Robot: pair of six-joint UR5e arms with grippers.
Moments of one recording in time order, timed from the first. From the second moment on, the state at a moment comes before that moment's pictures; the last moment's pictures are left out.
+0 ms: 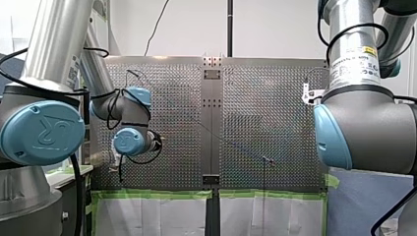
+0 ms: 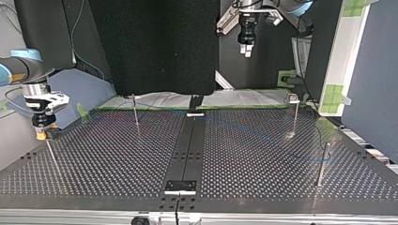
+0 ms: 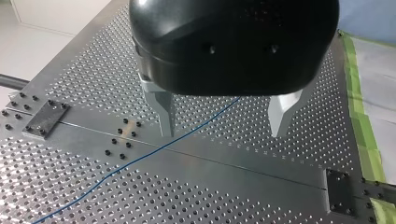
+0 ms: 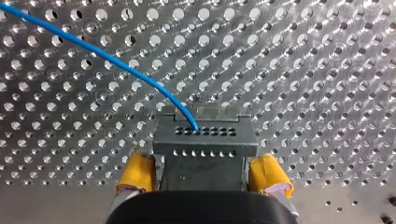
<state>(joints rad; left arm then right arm) -0.52 -1.78 -2.51 -2.11 -2.05 -1.83 1.49 -1.05 1.44 -0.40 1.14 1.60</state>
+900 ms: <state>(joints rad) -0.51 -1.78 -2.52 -2.11 -2.05 -1.83 1.49 -1.05 1.44 -0.36 1.30 1.59</state>
